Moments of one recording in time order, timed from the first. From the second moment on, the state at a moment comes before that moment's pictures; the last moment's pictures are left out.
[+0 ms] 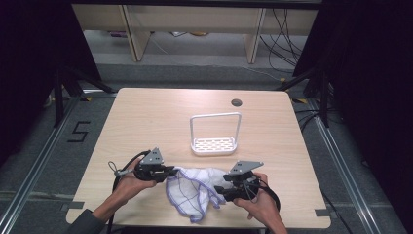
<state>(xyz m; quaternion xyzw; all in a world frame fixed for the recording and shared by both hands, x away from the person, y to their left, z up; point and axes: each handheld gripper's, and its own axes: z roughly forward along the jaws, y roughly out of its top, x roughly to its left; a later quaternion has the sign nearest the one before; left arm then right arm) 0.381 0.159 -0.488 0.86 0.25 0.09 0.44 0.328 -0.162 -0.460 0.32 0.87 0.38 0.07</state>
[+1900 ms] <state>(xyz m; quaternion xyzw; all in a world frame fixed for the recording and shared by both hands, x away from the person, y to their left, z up) 0.402 0.144 -0.494 0.87 0.29 0.09 0.40 0.410 -0.184 -0.474 0.36 0.88 0.26 0.15</state>
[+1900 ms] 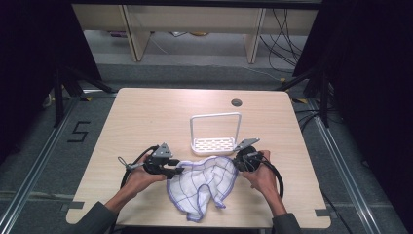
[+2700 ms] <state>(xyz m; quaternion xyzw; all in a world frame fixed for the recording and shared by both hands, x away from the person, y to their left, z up) 0.290 0.140 -0.494 0.86 0.26 0.03 0.44 0.285 -0.164 -0.467 0.35 0.86 0.35 0.08</state>
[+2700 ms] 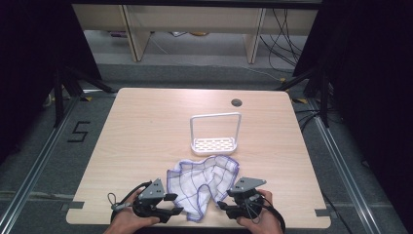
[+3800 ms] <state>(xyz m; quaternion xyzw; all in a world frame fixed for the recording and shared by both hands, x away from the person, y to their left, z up) 0.272 0.147 -0.509 0.90 0.17 0.02 0.39 0.238 -0.234 -0.477 0.32 0.90 0.29 0.11</state>
